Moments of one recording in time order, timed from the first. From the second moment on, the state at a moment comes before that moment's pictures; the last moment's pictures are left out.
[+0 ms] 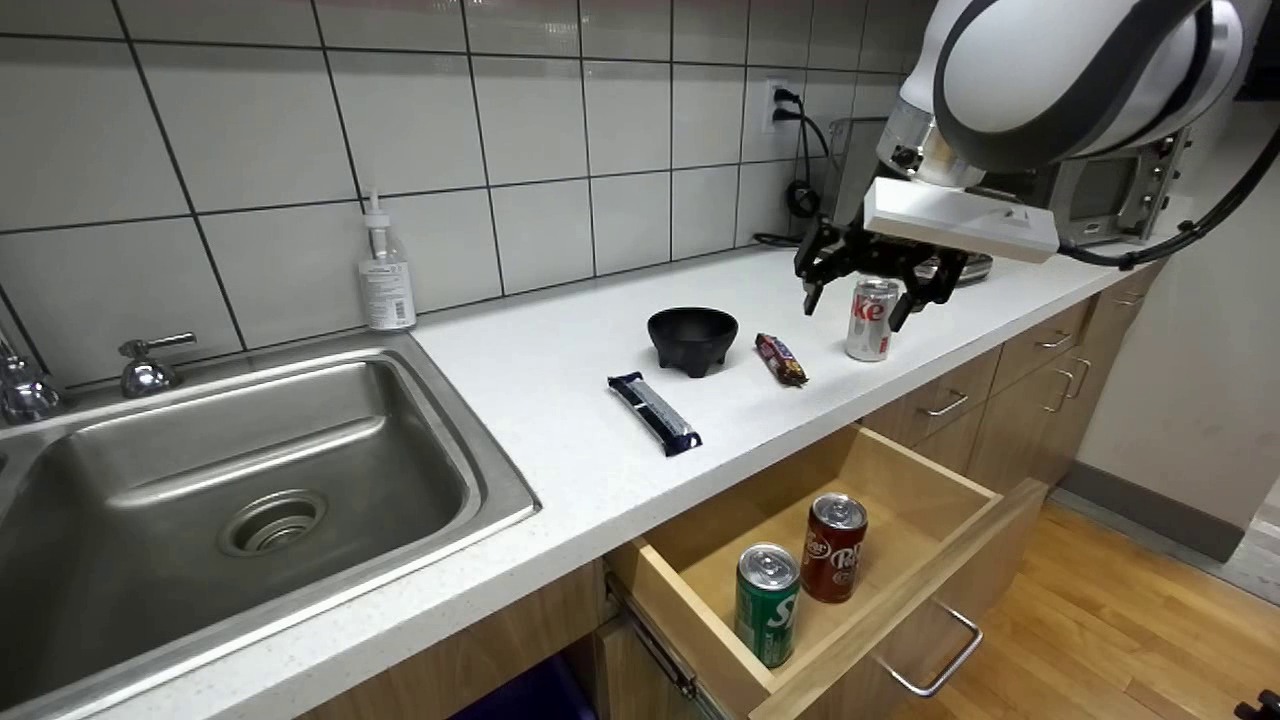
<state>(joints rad) -0.02 0.07 -0.17 -2.32 -0.03 2.73 0.58</state>
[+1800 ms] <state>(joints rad) -0.08 0.28 -0.27 -2.01 -0.12 2.52 0.73</state>
